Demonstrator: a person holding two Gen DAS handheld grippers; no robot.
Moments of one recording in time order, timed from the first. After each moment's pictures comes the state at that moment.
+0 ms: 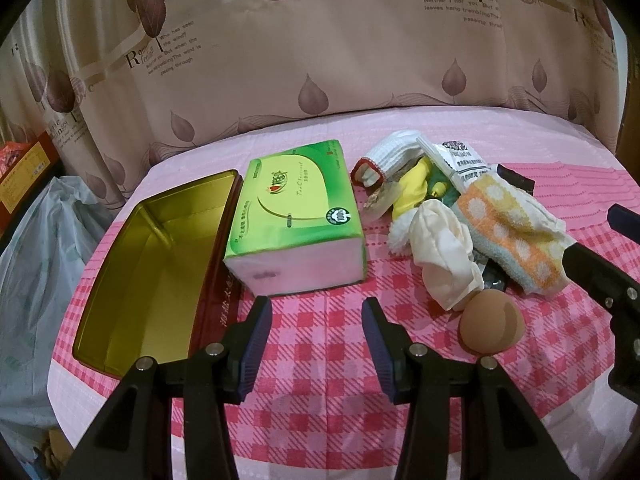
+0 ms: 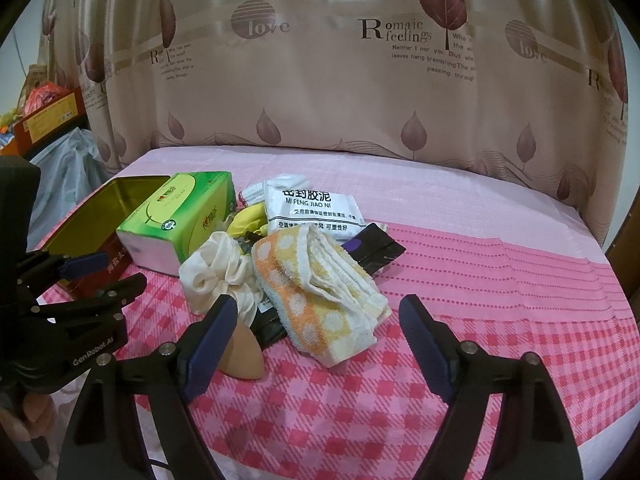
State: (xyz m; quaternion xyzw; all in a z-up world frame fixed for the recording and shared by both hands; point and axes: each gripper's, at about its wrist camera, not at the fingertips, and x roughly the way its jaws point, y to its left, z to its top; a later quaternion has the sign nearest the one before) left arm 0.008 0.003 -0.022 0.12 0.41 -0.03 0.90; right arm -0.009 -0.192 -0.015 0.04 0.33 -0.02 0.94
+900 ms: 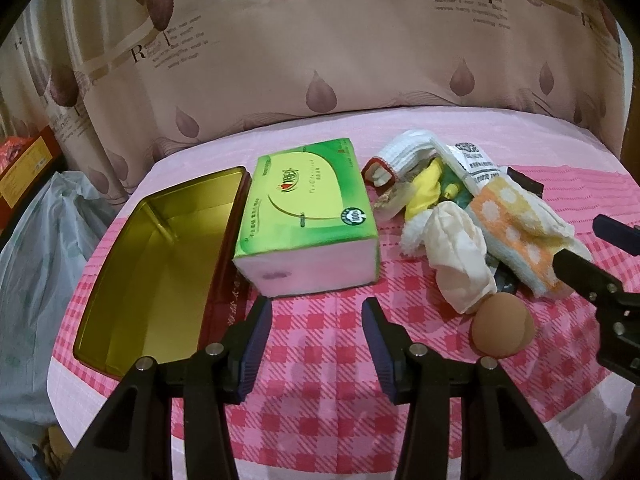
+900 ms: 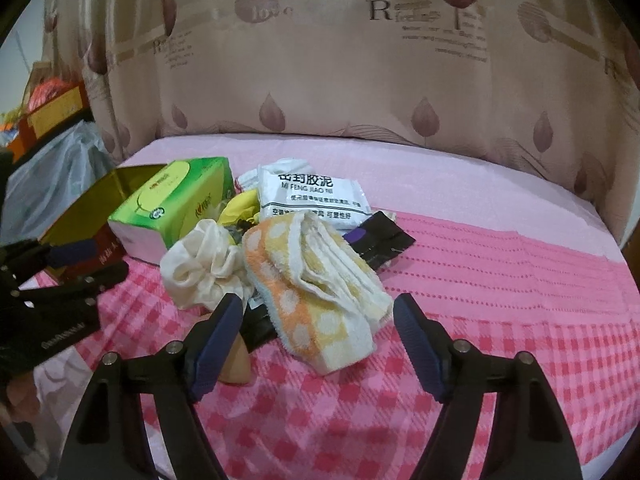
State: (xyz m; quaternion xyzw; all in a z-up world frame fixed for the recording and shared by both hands) left arm 0.010 0.012 -0.024 0.11 0.41 -0.02 0.90; right arm 0.011 -0.201 -0.033 0.04 0.35 0.01 0.94
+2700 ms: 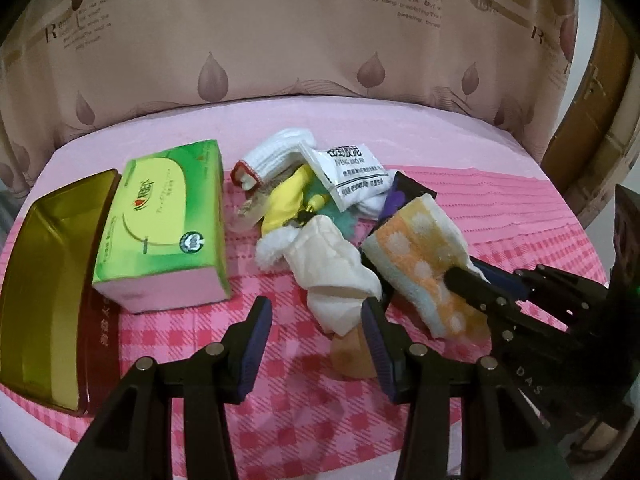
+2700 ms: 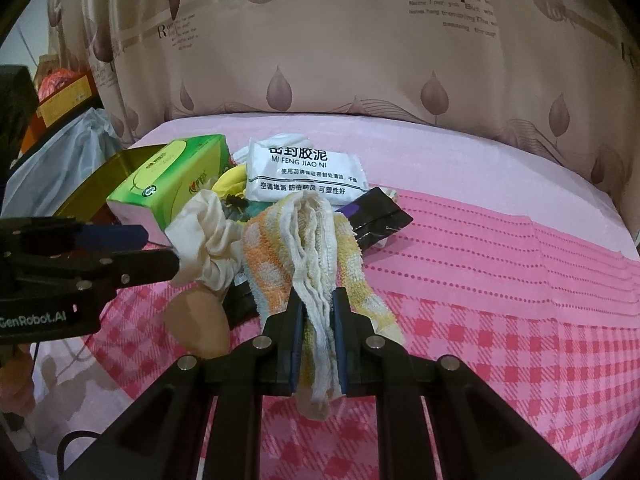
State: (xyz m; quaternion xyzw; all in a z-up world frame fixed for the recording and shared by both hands) left arm 0.028 -0.039 -0.013 0.04 0.47 -0.19 0.86; right arm 0.015 -0.225 -0.047 0.05 0.38 0.04 0.92
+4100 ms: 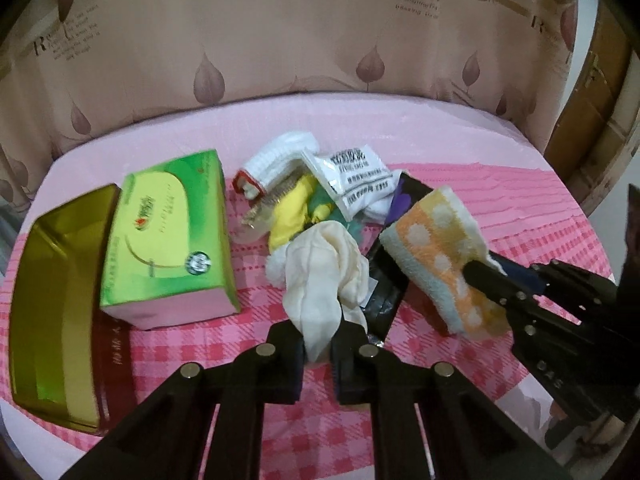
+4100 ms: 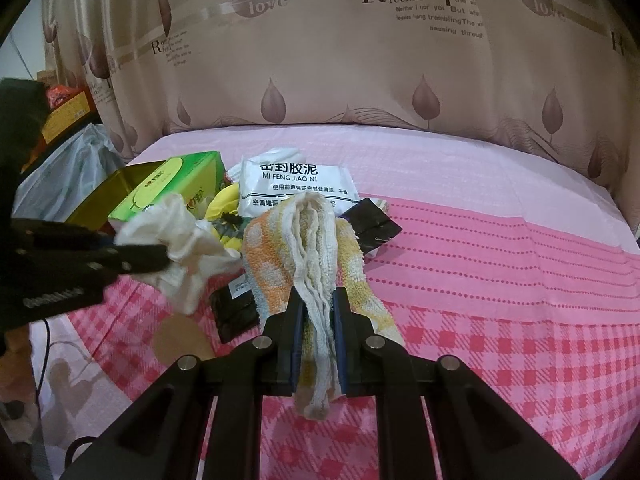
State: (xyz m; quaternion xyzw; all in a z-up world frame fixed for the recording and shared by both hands) left arm 0.041 -0.042 -0.004 0.06 0.48 -0.19 0.86; right arm 0.014 -0.231 -0.041 0.07 0.37 0.04 0.93
